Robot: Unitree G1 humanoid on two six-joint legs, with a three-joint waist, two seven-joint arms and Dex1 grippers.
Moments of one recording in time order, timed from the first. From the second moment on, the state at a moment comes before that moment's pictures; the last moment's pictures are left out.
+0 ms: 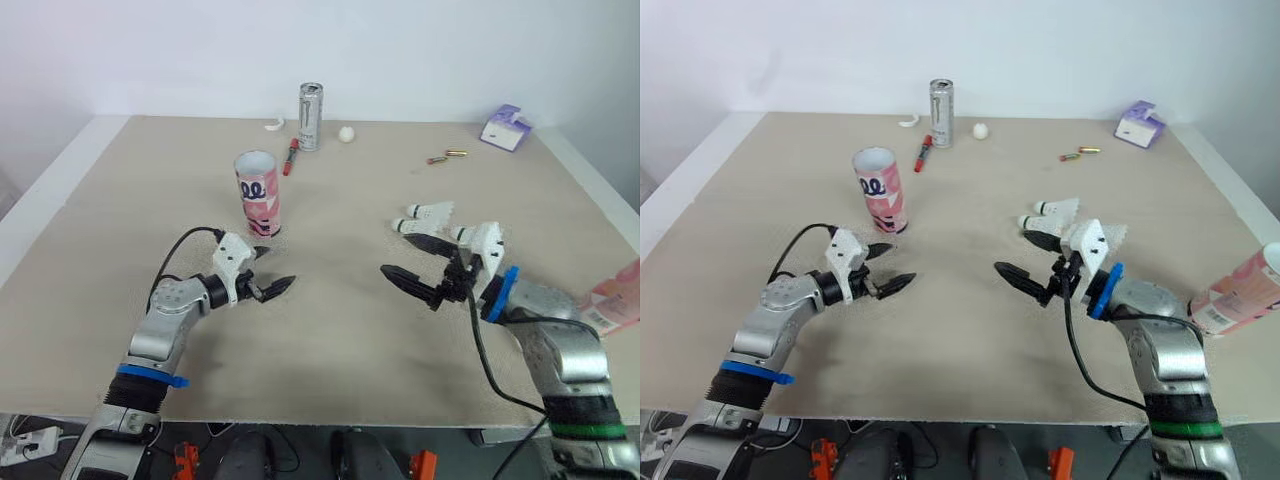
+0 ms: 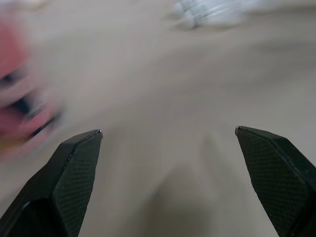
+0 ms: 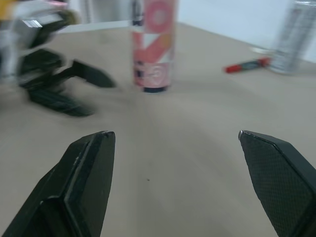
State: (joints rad) left arm -0.41 0.38 -0.06 0.17 -0.23 0.22 -0.73; right arm -0.32 -0.61 -0.09 -0.05 0.46 0.23 0.95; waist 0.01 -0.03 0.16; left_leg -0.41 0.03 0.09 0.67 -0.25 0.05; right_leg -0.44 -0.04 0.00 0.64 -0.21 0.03
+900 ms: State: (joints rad) left arm -0.64 0.27 0.03 0.50 -0.17 0.24 -0.44; right arm -0.51 -0.56 -0.01 0.21 0.33 0.03 1.05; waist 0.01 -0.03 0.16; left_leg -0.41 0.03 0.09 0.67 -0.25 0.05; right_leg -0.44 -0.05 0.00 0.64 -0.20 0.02
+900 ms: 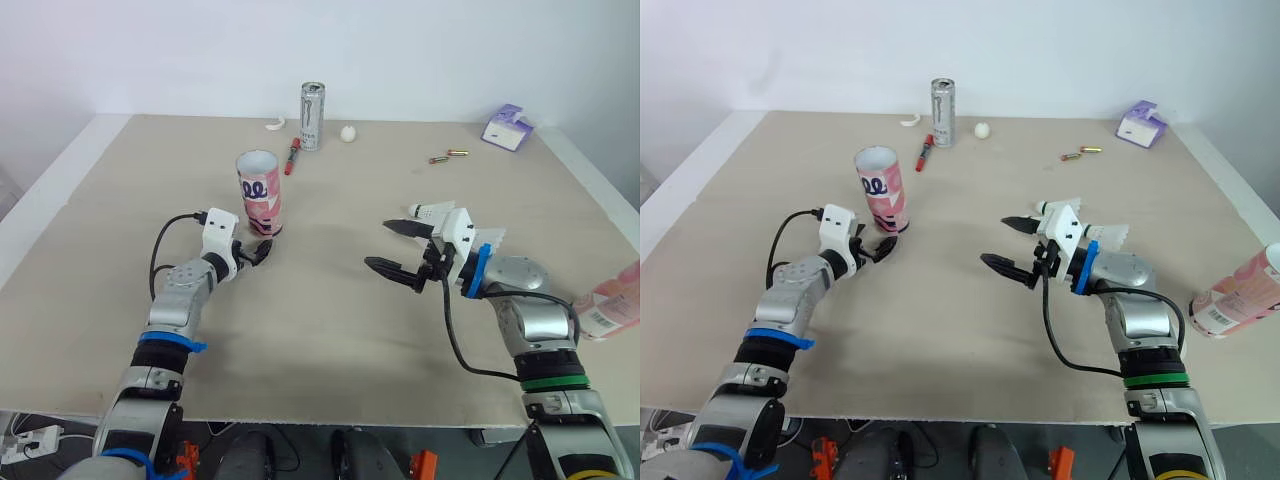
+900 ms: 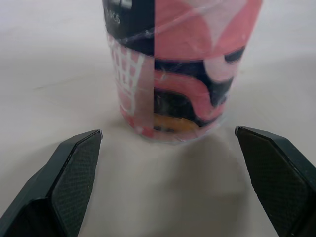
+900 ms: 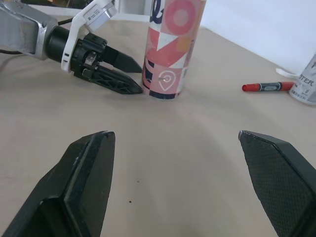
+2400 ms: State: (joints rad) left arm -1.07 0.22 0.08 1.25 -0.08 -0.16 -0.51; right arm -0.50 -0.57 -0.01 0.20 0.30 0.04 0.98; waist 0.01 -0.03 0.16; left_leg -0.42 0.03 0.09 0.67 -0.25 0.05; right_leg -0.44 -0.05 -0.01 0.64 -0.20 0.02
